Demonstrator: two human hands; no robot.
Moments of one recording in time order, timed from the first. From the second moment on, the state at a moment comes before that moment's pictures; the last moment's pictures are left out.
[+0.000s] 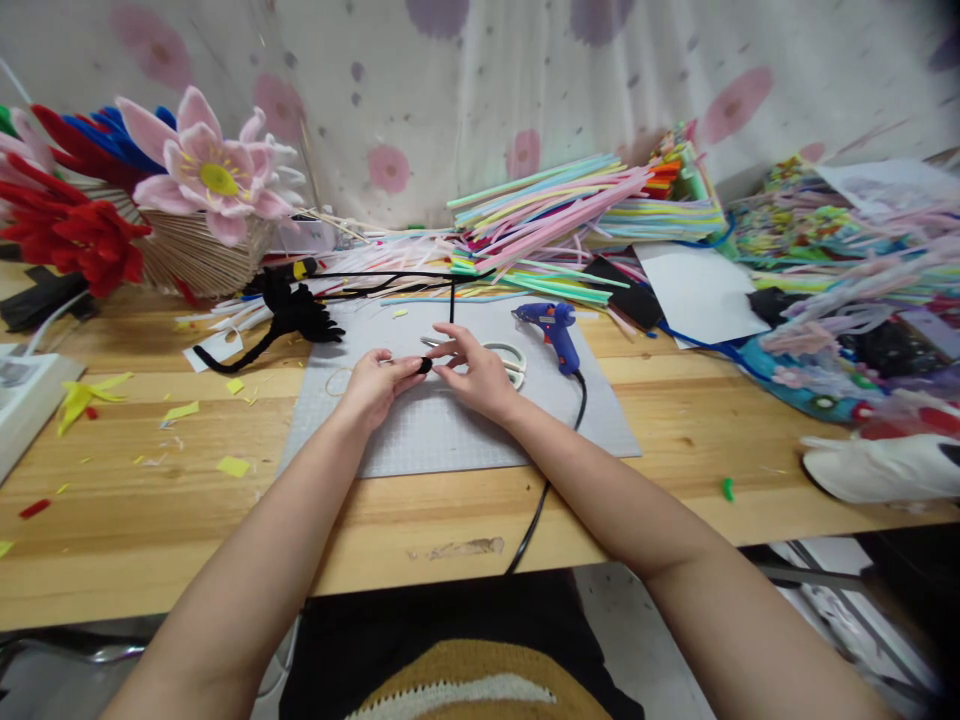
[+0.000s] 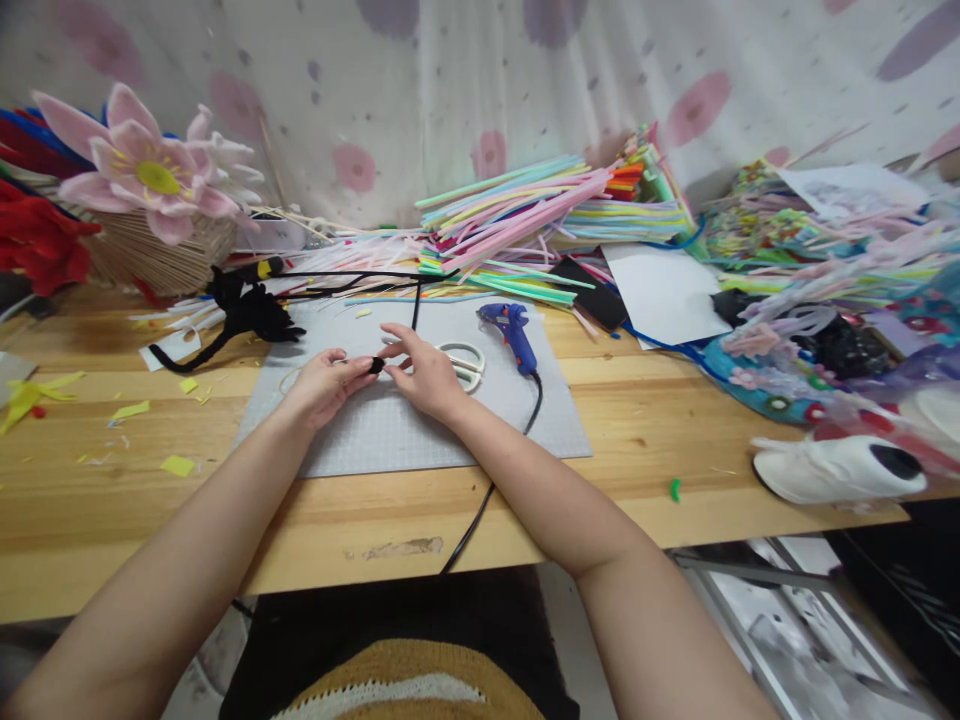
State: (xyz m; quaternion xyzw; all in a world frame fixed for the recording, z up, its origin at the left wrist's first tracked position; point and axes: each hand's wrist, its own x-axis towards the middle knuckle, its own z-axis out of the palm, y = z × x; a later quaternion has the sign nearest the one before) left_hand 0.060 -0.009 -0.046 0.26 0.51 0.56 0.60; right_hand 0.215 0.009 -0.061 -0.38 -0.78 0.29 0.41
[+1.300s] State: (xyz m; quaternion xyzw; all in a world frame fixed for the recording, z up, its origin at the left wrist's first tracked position) left_hand 0.063 -0.014 -0.052 0.49 0.59 0.48 0.41; right_hand 0.206 0.019 -0.063 -0.43 -0.69 0.38 0.44
